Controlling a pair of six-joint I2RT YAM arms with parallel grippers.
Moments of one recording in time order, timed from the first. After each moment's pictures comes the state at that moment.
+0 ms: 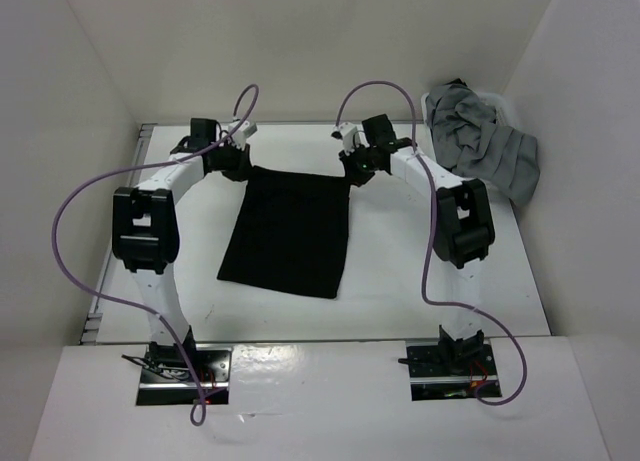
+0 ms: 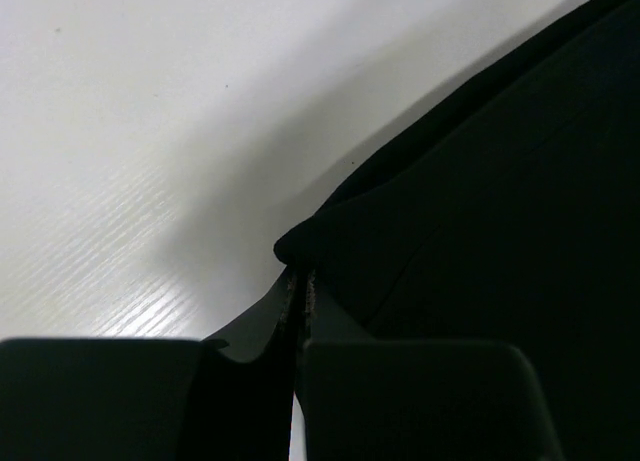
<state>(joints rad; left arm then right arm) -0.04 1.99 1.52 -0.33 0.59 0.28 0.33 2.07 1.66 -0.48 -0.38 -0.35</state>
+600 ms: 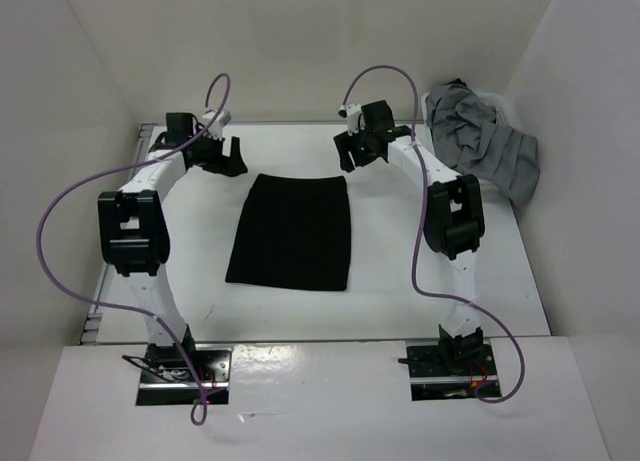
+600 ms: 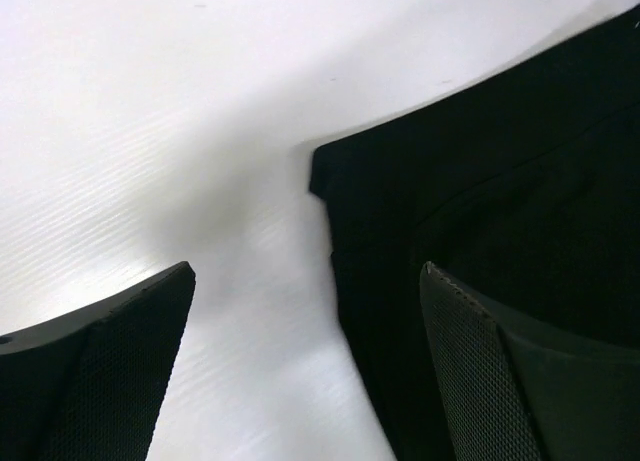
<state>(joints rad) 0.04 2.03 1.57 -0.34 0.57 0.20 0.31 2.22 1.89 -0.47 -0.21 -0.19</state>
